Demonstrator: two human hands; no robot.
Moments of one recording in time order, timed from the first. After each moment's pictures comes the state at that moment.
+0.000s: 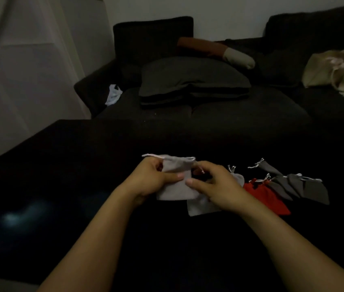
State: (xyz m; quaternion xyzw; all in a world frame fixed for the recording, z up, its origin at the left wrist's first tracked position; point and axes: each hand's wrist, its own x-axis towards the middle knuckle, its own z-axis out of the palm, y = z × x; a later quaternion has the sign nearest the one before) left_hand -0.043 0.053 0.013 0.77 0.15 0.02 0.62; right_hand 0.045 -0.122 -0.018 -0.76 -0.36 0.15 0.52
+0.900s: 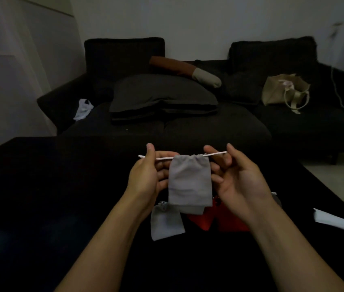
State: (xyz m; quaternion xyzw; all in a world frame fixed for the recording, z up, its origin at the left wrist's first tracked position) left_hand 0.014 -0.024 0.039 0.58 0.11 0.15 0.79; right_hand 0.073 -0.199 0.045 -0.34 -0.08 0.24 0.91
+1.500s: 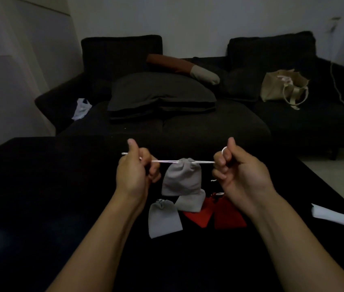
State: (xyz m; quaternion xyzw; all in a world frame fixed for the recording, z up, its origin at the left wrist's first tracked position) left_hand 0.017 -0.022 0.040 0.55 0.09 0.26 0.79; right_hand 0.079 -0.204 0.051 -0.42 -0.10 0.18 0.89
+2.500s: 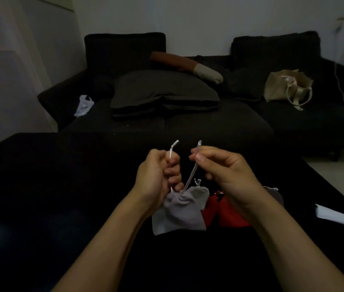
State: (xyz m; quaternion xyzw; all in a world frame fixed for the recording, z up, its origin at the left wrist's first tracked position) left_hand 0.010 -0.037 0.042 0.54 0.05 0.06 0.84; right_hand 0.065 -0.191 0.041 -0.61 -0.28 0.10 0.73
